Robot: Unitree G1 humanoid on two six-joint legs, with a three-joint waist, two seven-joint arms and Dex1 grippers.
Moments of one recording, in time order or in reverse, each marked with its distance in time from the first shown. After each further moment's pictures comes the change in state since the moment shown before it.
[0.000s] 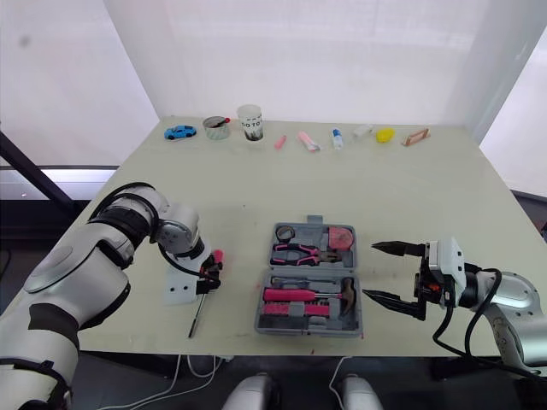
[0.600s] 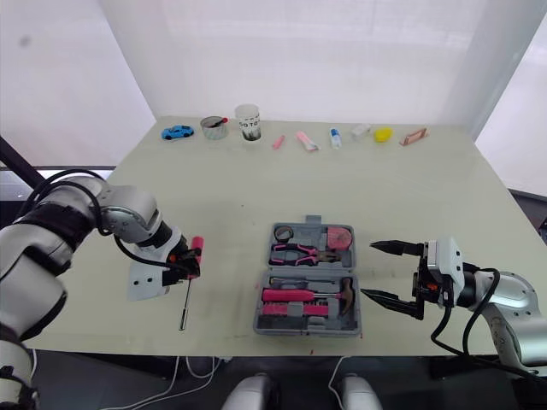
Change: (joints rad) left arm 0.106 0.323 0.020 -0.345 -0.521 0.071 -0.248; right arm -0.002 0.006 0.002 -0.006 -0.002 0.000 0.000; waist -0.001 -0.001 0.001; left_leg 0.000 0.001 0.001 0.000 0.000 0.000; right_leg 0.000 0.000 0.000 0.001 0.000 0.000
